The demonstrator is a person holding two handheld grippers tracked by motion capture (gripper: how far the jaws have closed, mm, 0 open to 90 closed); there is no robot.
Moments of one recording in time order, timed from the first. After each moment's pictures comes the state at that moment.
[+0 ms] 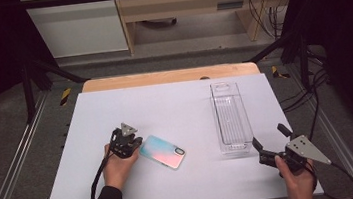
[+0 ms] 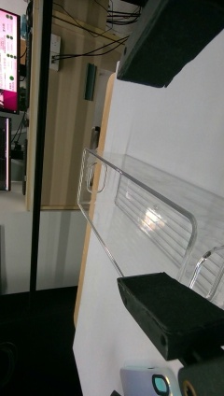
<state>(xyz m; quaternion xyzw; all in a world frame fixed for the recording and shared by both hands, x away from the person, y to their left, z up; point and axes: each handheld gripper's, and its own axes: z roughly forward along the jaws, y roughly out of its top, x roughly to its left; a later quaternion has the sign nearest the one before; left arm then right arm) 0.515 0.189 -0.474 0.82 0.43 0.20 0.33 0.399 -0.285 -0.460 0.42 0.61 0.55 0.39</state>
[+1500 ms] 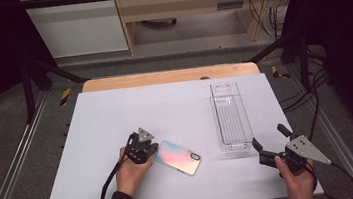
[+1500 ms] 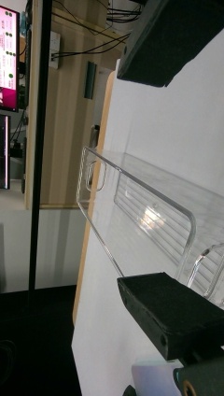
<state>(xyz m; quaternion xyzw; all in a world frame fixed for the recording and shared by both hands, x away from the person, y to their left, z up) 0.496 0.145 -0.476 0.84 0.39 0.17 0.34 0.399 -0.285 -0.459 0.41 0.61 0.55 0.39</state>
